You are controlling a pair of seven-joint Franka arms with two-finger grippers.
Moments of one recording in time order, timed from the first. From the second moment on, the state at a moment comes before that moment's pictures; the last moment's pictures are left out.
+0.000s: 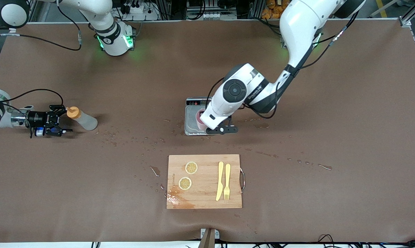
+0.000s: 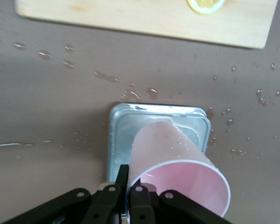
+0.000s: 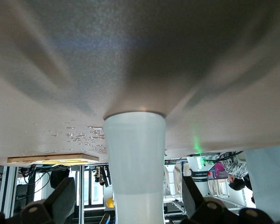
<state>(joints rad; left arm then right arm) -0.45 0.68 -0.38 -1.49 -0.01 2.18 -0.82 -0.64 0.79 0.00 -1.71 0.77 1.52 0.51</state>
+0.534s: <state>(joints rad) -0.50 0.72 -0.38 -1.49 -0.01 2.20 -0.83 -0.62 0.79 0.01 -1.78 0.79 1.55 0.46</state>
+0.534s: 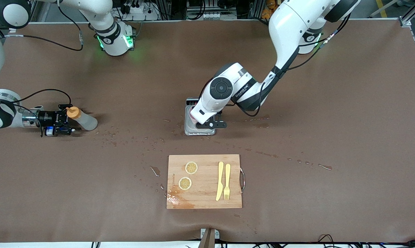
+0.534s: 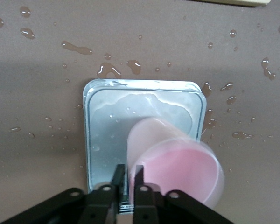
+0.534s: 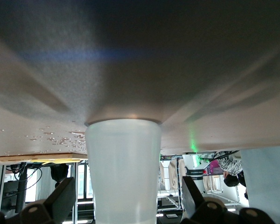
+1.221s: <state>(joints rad) -0.41 0.62 -0.36 -1.44 0.05 2.11 -0.82 -0.58 0.79 0.02 -1.80 0.81 1.55 0.44</state>
